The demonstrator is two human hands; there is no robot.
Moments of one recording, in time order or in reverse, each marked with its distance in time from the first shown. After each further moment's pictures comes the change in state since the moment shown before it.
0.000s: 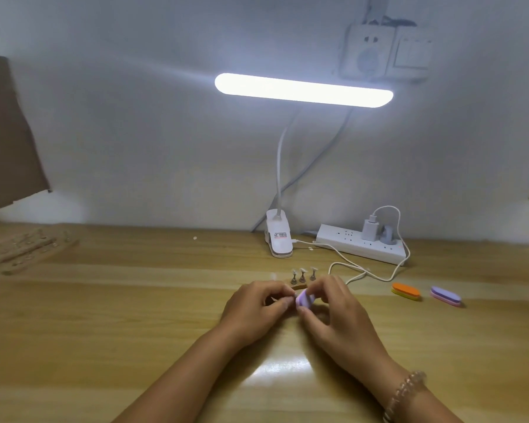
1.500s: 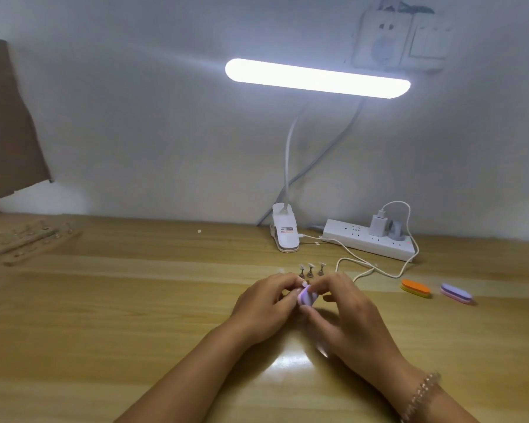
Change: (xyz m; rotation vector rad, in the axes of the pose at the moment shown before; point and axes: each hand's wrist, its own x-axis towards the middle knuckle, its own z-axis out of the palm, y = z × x) left_hand -0.002 0.001 0.000 -0.009 -0.049 0.056; right_hand -0.002 -0.005 -0.002 -0.041 -0.008 -0.169
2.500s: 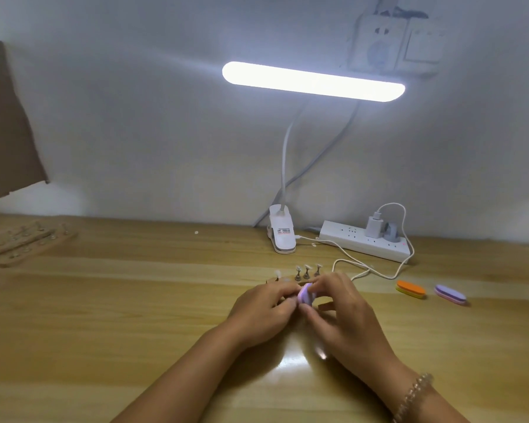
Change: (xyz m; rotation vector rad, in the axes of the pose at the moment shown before) left_hand -0.002 0.007 -0.002 0.035 -0.090 -0.018; right_hand -0.001 0.000 0.001 0.048 0.031 0.079
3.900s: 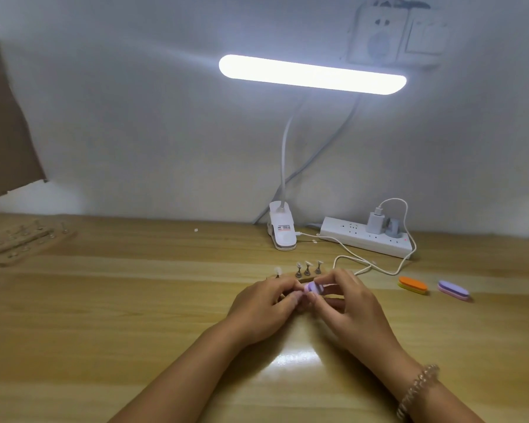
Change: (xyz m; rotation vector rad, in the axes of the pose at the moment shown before) left_hand 0.002 -0.003 0.002 0.043 0.026 -0.011; right_hand 0.007 0.007 -0.001 0.136 0.008 0.216
